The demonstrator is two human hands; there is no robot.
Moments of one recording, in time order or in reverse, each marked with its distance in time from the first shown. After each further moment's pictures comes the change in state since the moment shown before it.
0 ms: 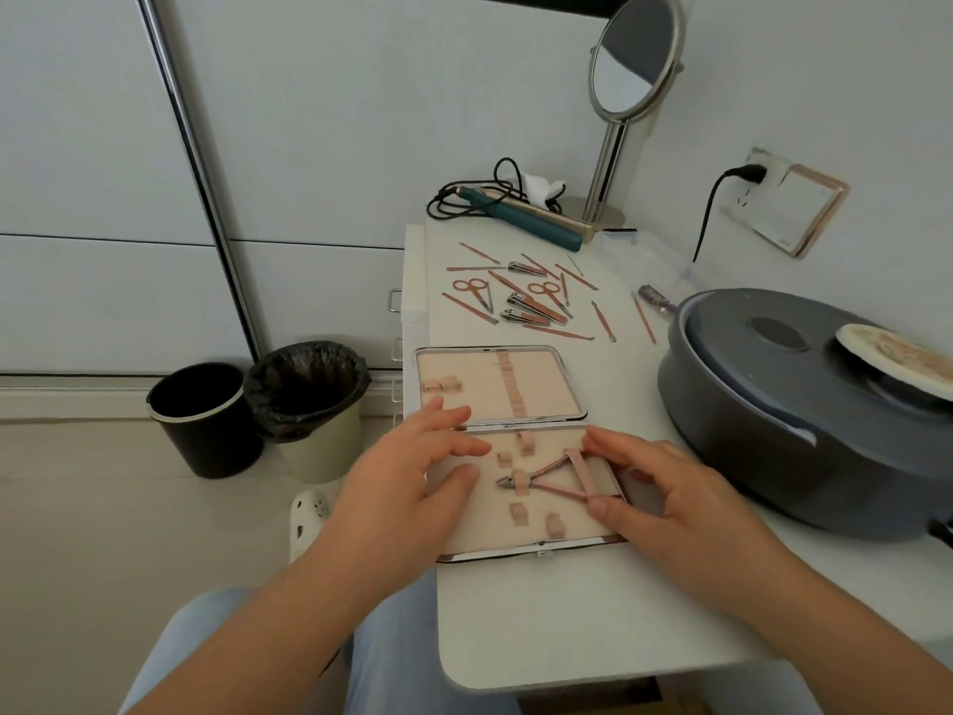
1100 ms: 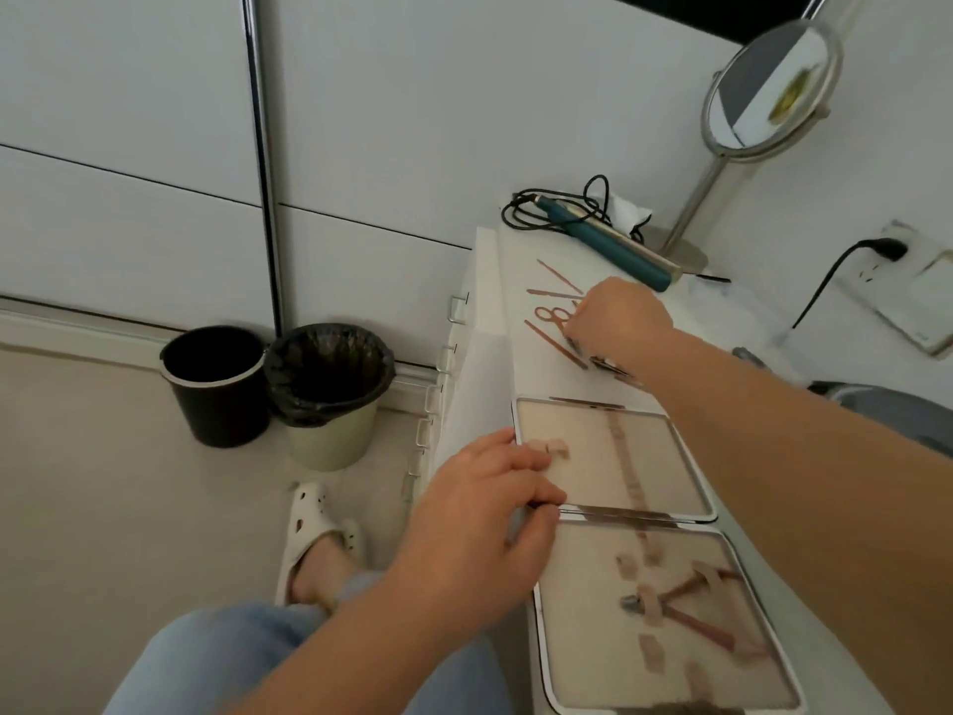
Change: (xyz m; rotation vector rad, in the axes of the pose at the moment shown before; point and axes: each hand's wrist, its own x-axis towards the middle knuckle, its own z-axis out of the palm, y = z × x) left_hand 0.034 -0.037 -0.005 -0.082 0.079 0.064; right_hand 0.277 -0.061 0.038 -0.655 0.045 0.215
